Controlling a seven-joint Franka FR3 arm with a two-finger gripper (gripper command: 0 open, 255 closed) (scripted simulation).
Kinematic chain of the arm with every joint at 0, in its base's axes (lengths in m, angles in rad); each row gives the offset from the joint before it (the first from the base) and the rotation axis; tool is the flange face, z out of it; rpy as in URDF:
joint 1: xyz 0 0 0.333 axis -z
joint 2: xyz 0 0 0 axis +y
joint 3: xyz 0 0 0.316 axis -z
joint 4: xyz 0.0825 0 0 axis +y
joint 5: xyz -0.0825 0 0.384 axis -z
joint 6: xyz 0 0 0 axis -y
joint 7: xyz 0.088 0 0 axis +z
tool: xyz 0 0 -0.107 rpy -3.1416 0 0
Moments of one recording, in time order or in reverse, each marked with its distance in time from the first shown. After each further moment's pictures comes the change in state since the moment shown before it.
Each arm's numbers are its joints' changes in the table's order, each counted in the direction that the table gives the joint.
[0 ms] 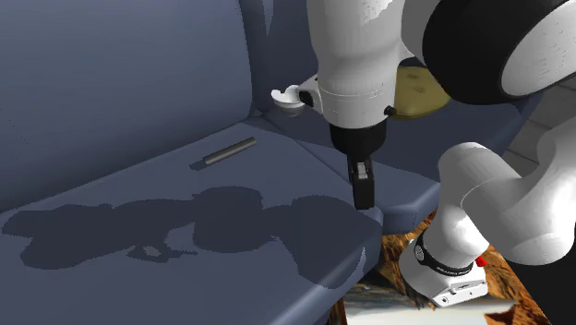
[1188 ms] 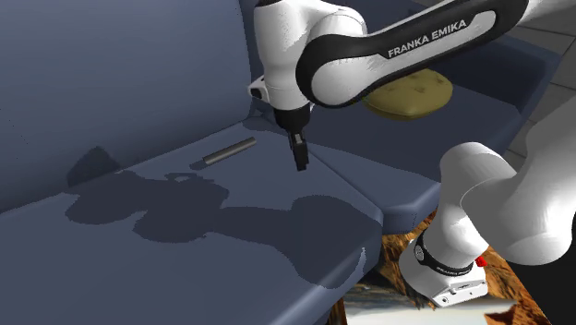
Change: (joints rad) arm 0.048 0.309 0.327 -0.039 0.218 0.421 0.507
